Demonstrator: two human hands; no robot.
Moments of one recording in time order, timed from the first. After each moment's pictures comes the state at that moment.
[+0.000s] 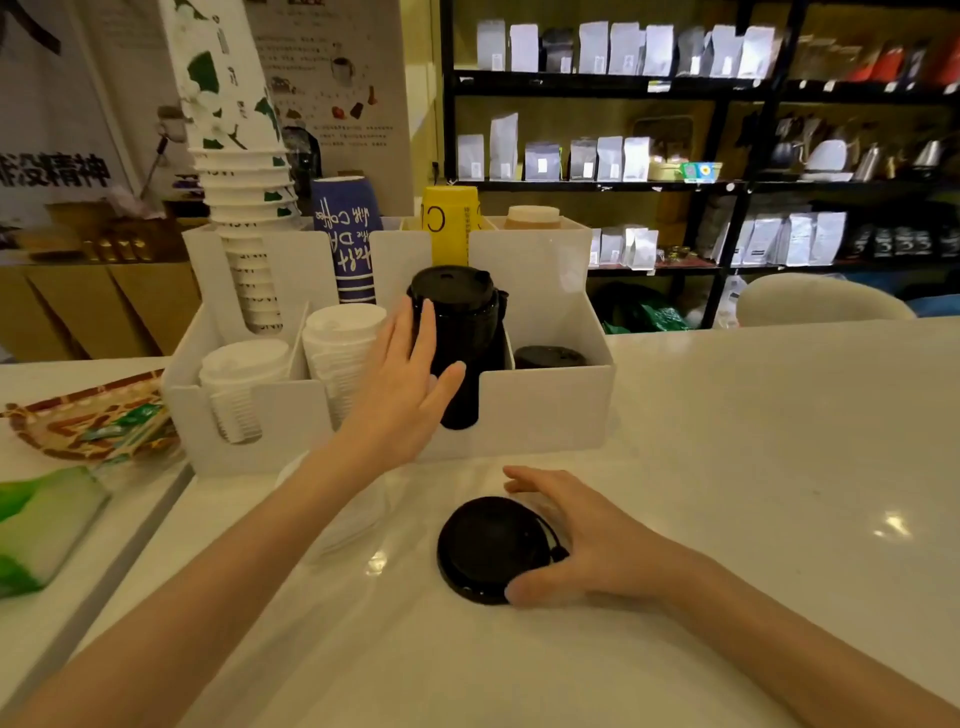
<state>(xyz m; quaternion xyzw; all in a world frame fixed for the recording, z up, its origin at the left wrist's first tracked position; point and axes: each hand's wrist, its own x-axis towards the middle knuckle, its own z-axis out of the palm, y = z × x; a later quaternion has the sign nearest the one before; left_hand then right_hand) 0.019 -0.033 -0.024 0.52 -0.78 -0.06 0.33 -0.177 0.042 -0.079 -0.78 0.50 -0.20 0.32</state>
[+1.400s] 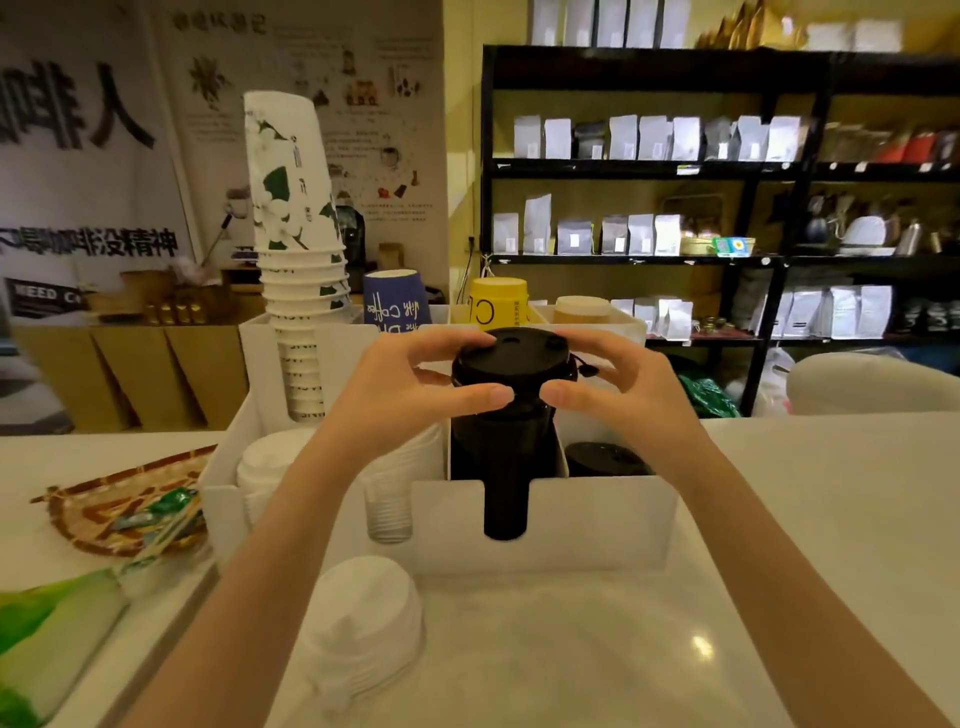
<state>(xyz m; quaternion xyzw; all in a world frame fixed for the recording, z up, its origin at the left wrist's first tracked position) 0.050 -0.040 0.068 0.38 -0.75 -0.25 0.48 -0.151 -0.046 0.053 -0.72 0.38 -0.53 0.24</state>
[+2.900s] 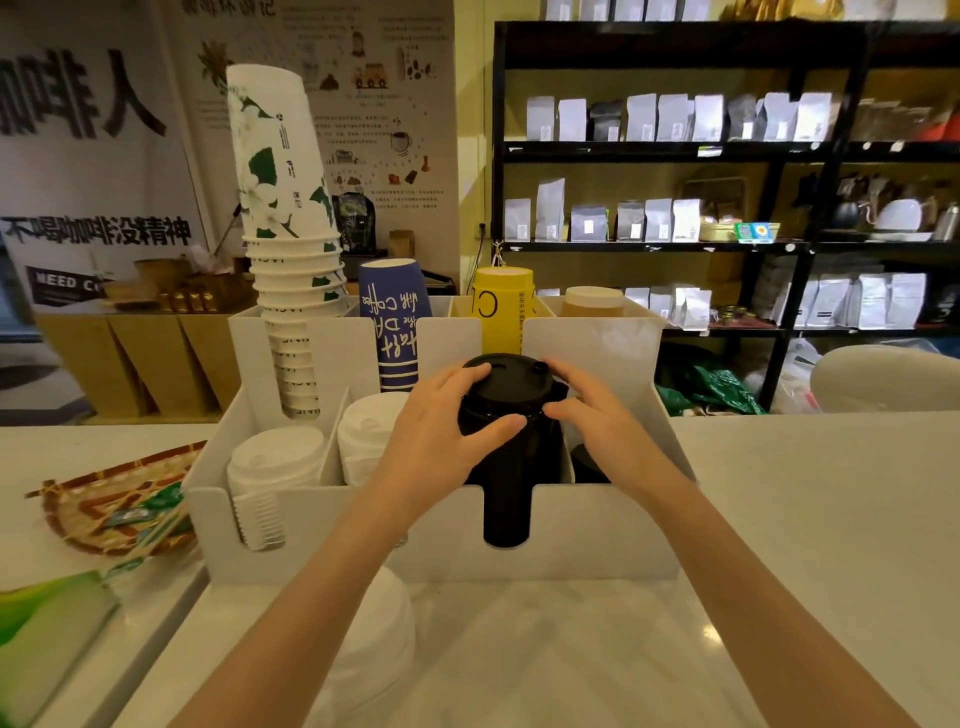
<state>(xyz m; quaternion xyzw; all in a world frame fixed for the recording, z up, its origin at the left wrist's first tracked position) 0.022 -0.077 0.017 0.50 -0.75 -0.08 0.43 -0.142 -0.095 0.016 -0.71 0.42 -0.46 0.33</state>
